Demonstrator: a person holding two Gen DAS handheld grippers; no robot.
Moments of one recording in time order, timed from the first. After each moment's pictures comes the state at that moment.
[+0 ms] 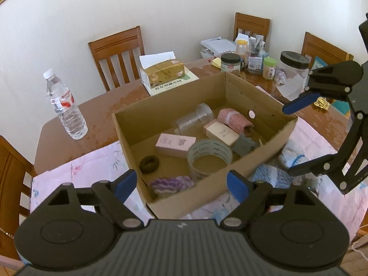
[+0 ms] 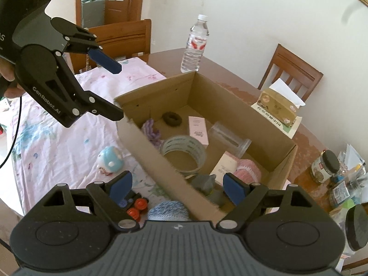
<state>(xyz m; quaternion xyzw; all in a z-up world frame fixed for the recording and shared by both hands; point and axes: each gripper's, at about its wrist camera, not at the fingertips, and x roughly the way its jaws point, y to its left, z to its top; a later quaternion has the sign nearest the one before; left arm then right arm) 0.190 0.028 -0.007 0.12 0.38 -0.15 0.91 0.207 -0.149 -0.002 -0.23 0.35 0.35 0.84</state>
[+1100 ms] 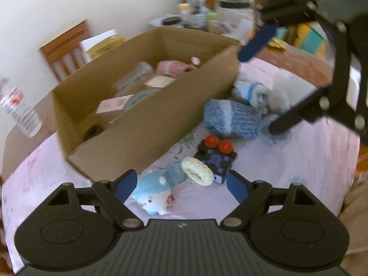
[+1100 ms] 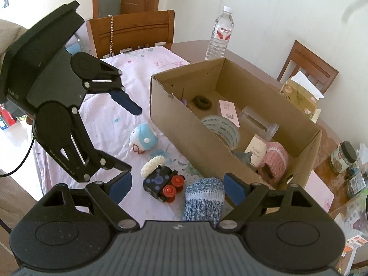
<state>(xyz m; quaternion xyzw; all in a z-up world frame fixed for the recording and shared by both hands) 0.148 -0.009 -0.086 0.22 0.40 -0.26 0.85 0.164 -0.144 -0.024 -0.24 0.37 0.38 0.82</state>
